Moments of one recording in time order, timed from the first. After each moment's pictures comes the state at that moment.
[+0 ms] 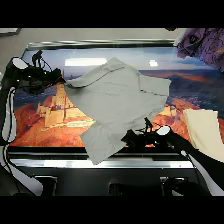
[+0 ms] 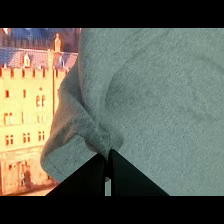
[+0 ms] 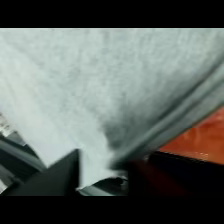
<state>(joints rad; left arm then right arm) 0.10 -1.93 1.96 1.00 -1.25 -1.53 0.31 -1.27 0.51 -0.50 0.82 1.53</state>
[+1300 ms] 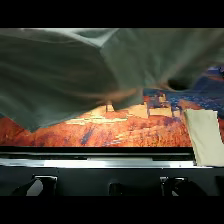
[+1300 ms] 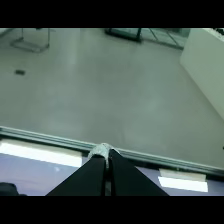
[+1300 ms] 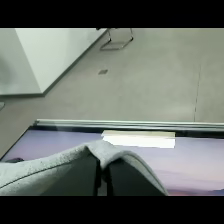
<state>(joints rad) 0.45 -0.92 2.06 1.08 -1.16 -1.58 0.34 -0.92 2.08 -1.55 1.18 1.81</state>
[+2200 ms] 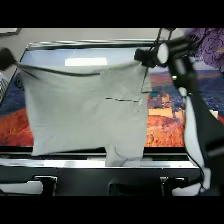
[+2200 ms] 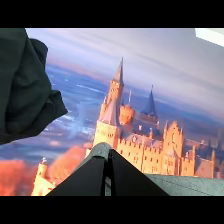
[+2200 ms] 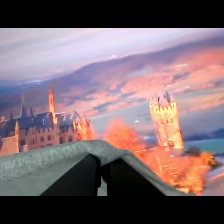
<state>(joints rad) 0.26 -1.60 1.85 1.26 -1.04 -1.60 0.28 -1.75 1.98 -1.66 1.03 2.10</state>
